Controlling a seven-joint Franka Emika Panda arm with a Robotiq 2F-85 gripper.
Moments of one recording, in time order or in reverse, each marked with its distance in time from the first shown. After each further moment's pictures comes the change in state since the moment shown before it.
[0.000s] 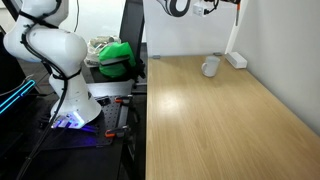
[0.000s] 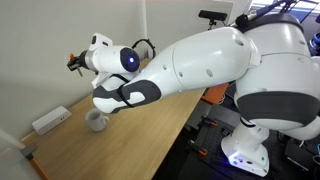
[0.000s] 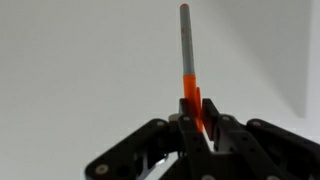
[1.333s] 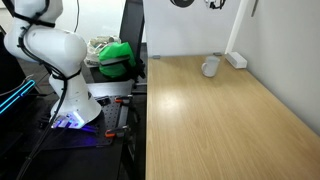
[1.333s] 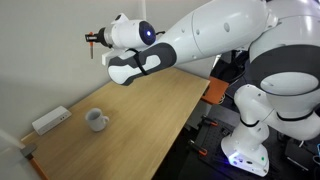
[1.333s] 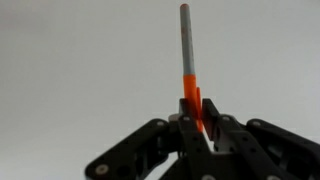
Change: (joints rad) arm -0.018 -0.181 -0.102 -0.084 -0.104 0.000 0.250
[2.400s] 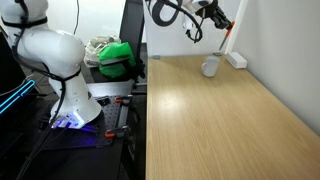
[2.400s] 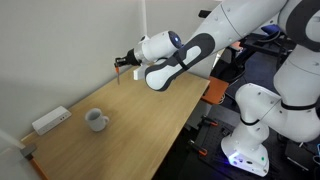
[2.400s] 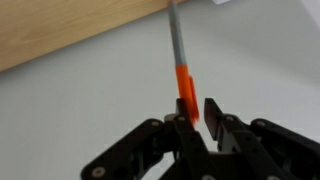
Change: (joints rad) arm -0.154 -0.400 0.182 -0.397 -0.264 -0.005 0.022
